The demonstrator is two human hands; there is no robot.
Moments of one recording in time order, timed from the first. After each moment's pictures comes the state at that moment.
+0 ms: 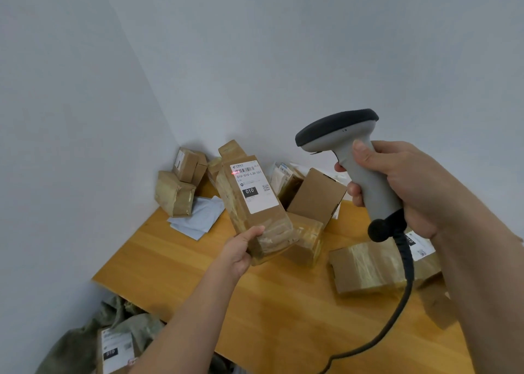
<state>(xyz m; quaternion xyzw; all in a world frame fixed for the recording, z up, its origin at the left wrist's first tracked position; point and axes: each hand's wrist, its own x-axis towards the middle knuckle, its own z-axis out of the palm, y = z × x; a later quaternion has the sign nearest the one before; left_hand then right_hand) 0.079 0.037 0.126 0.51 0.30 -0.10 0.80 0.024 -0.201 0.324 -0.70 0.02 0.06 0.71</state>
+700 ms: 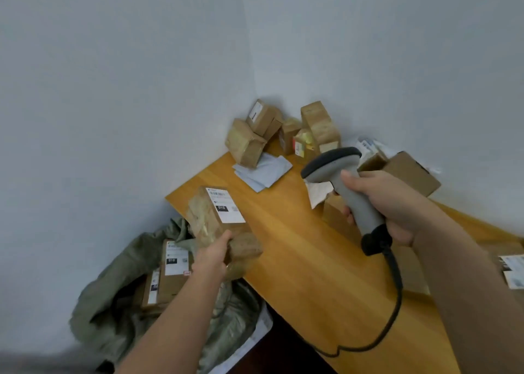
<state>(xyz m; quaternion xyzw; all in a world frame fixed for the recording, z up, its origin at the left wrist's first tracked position) -0.022 0.281 -0.084 0.48 0.55 0.05 0.68 0.044 -0.075 0.256 -0.73 0.00 0.30 0.61</state>
